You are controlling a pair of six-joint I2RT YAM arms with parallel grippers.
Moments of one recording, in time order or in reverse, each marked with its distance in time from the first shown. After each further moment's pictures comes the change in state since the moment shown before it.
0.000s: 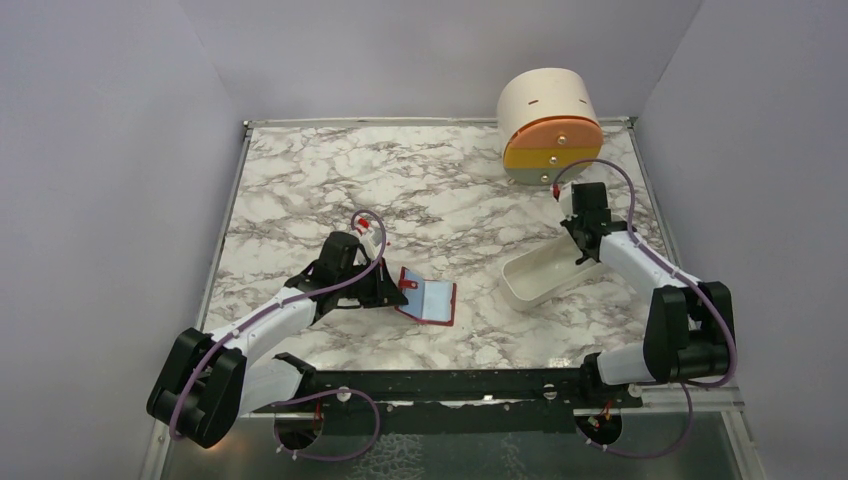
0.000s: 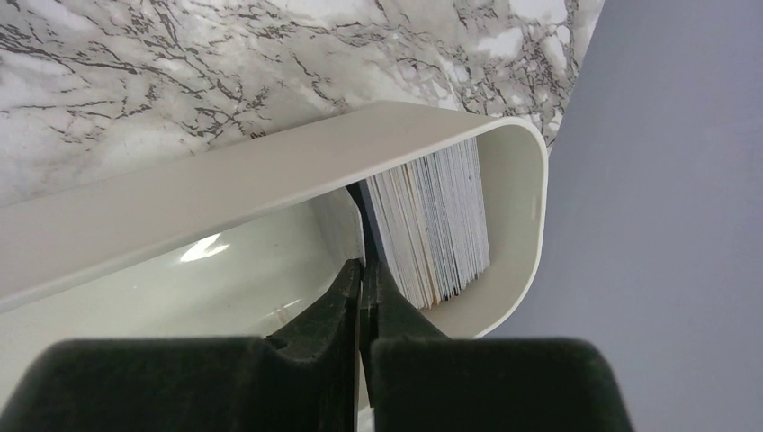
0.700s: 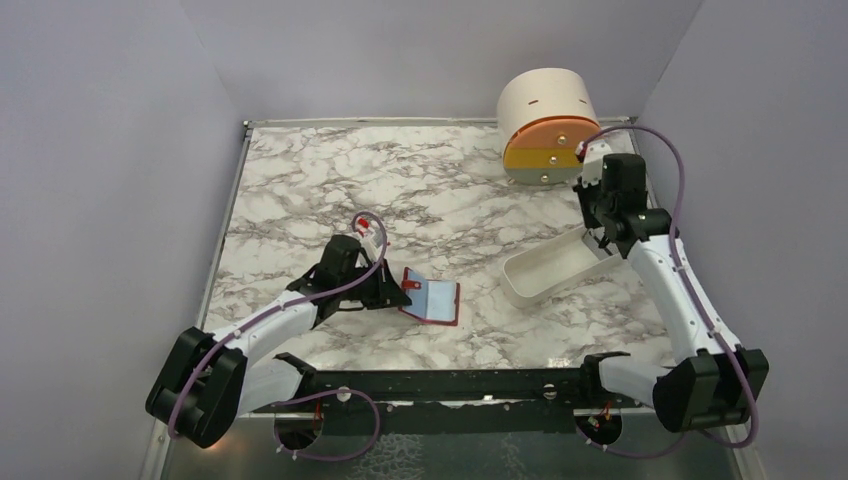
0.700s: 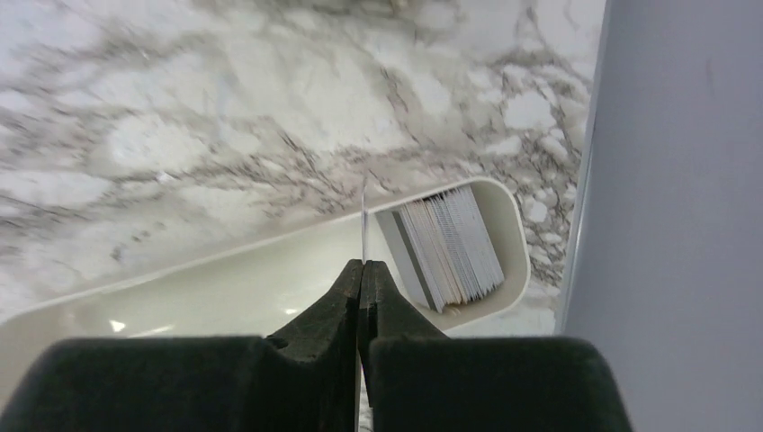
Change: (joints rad) left arm -0.021 -0.002 -0.021 0.056 0.000 -0.040; right arm -0.004 -0.205 0.239 -0.259 -0.251 0.222
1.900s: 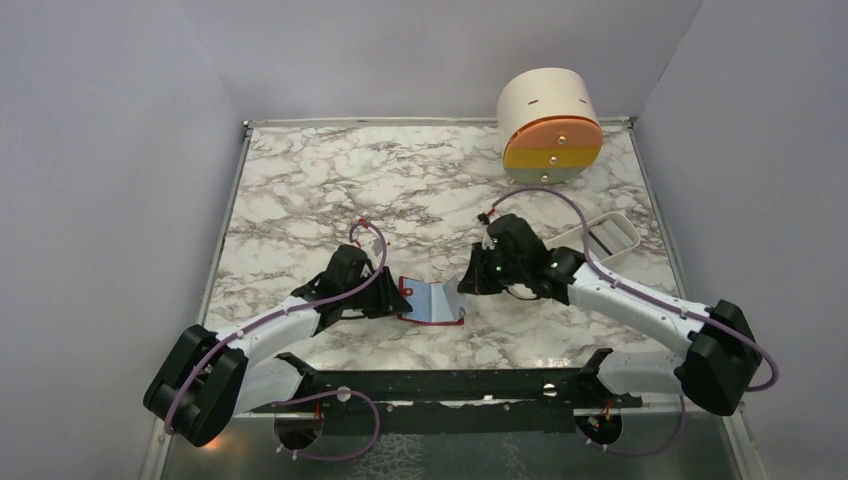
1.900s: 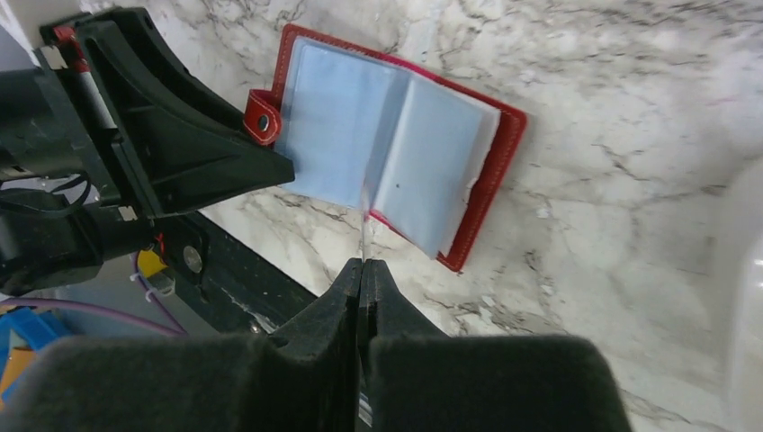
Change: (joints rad) left arm -0.065 0.003 -0.065 0.041 -0.131 -0.122; right arm 0.668 0.001 -0.205 0.157 -0.339 0.950
